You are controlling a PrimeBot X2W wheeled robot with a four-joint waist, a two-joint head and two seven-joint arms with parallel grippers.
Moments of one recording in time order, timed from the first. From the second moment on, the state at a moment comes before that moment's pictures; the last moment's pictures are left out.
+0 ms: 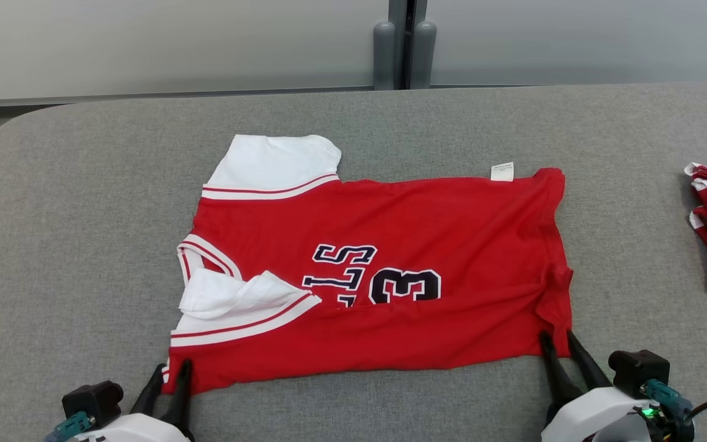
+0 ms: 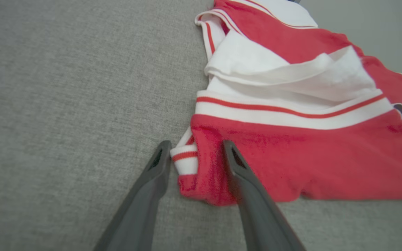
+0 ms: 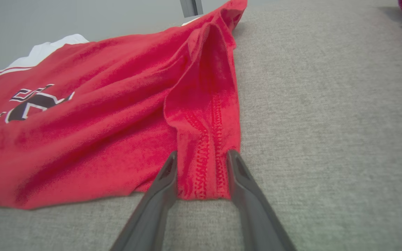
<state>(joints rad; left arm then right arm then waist) -0.05 0.15 -0.17 0.53 -0.58 -0.06 -0.14 -0.15 -0.10 0.21 0.60 0.32 0.13 -0.20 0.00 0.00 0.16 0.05</state>
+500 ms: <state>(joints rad) 0.00 0.20 -0.17 0.42 -0.59 -0.07 -0.14 -0.07 -0.15 0.24 0.55 0.42 0.13 -0.25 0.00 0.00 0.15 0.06</state>
